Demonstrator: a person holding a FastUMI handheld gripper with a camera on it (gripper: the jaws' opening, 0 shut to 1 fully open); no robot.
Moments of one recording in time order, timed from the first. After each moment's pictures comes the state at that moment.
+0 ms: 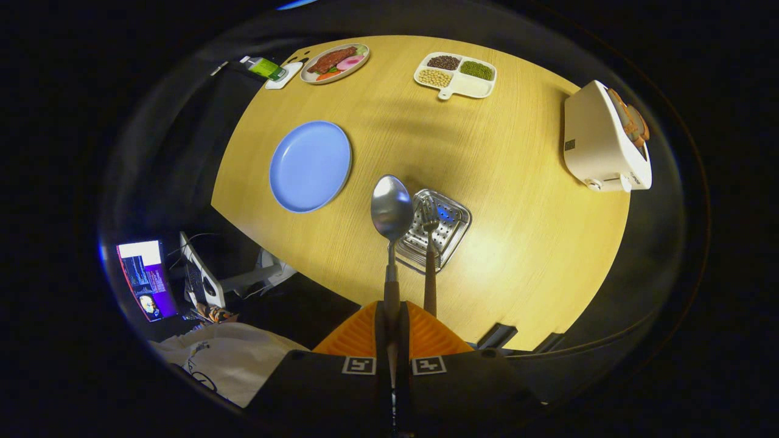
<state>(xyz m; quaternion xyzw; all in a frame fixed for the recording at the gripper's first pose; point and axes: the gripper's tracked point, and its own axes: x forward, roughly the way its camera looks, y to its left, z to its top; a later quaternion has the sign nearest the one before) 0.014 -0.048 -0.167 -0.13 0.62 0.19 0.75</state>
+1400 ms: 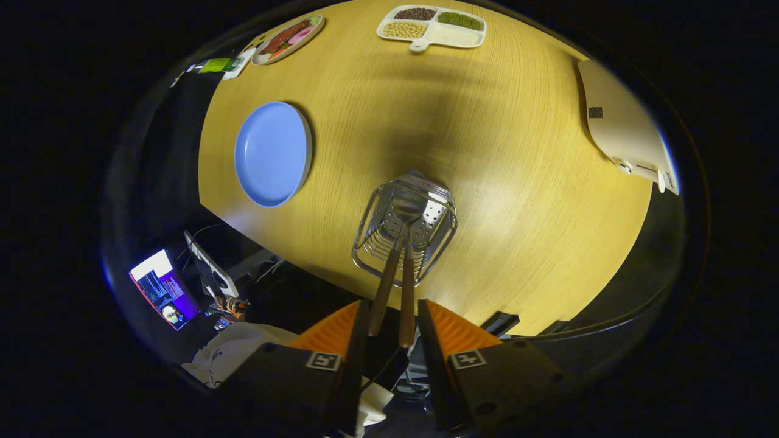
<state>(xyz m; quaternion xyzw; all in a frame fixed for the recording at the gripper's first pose) 0.046 -0.045 -0.188 -0.09 0.70 0.17 0.68</state>
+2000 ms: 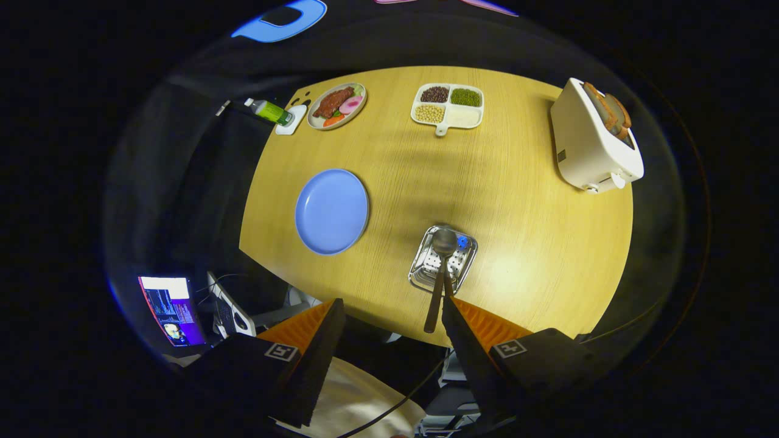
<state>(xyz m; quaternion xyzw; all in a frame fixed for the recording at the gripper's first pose) 0.023 -0.007 -0.110 -0.02 0.52 0.21 0.83</state>
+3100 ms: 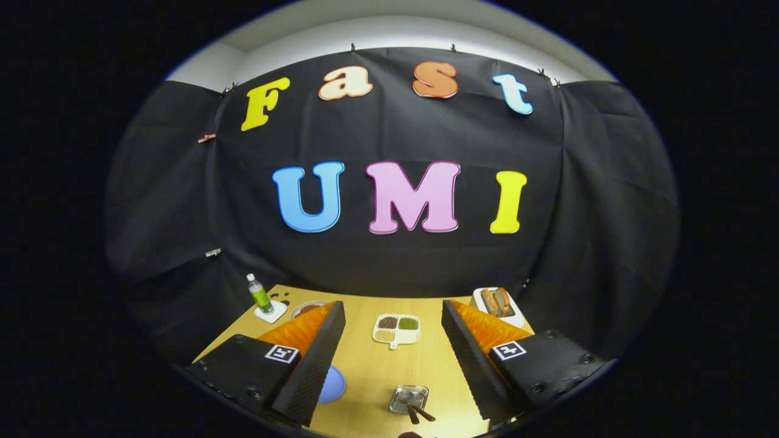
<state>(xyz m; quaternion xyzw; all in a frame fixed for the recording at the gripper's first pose) -0.003 0.011 0.125 -0.03 -0.07 0.08 0.99</state>
